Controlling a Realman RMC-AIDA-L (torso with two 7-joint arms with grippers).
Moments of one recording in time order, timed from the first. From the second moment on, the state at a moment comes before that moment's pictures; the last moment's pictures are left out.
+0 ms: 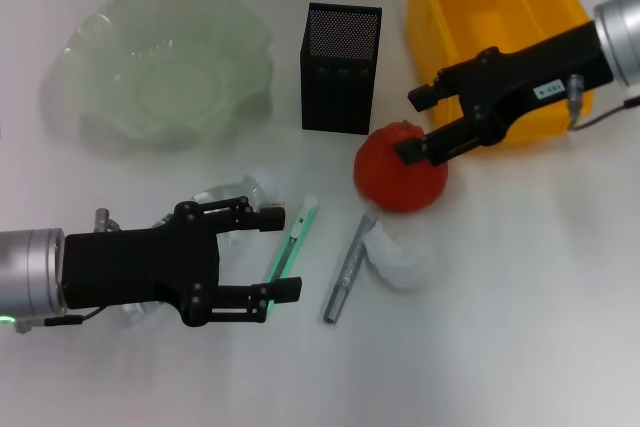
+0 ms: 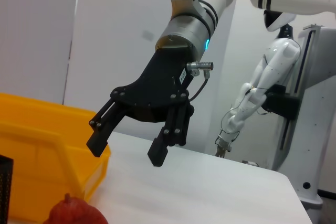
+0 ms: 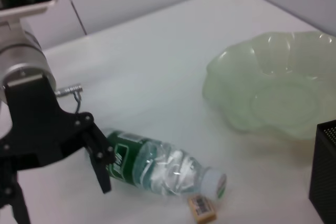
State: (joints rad) left arm -0.45 -2.06 0.81 0.50 1.91 1.75 -1.09; right arm 0.83 2.04 -0.85 -0.90 -2.31 -1.65 1.80
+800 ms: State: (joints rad) left arm -0.44 -2.06 0.79 0.49 1.91 1.75 -1.08; right arm 0.91 2.08 -1.11 -0.92 -2.47 -1.45 1.91
